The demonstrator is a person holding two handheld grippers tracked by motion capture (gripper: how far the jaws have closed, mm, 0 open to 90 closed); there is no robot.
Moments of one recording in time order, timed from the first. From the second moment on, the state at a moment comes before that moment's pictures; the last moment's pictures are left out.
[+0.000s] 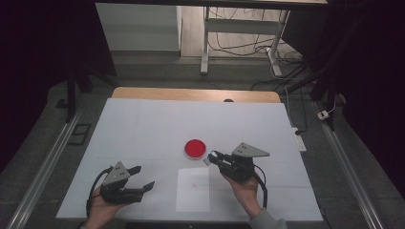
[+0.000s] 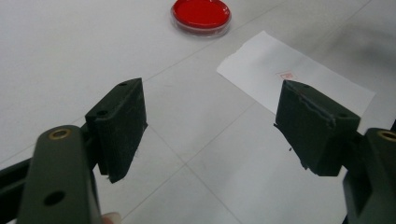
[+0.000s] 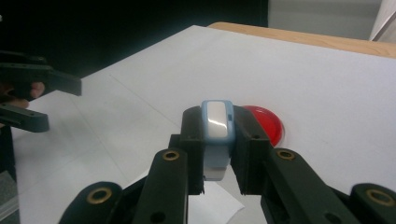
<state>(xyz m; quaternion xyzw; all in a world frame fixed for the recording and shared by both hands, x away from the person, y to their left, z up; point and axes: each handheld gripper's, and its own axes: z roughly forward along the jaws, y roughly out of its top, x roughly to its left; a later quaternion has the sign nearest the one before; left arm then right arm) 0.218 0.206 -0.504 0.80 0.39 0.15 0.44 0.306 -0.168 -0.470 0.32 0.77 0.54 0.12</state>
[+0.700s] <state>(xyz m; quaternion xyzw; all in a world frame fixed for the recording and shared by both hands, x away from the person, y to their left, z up) 0.219 0.213 -0.507 0.80 0.40 0.15 0.43 0.329 -0.170 -0.479 0.32 0.80 0.48 0.17</state>
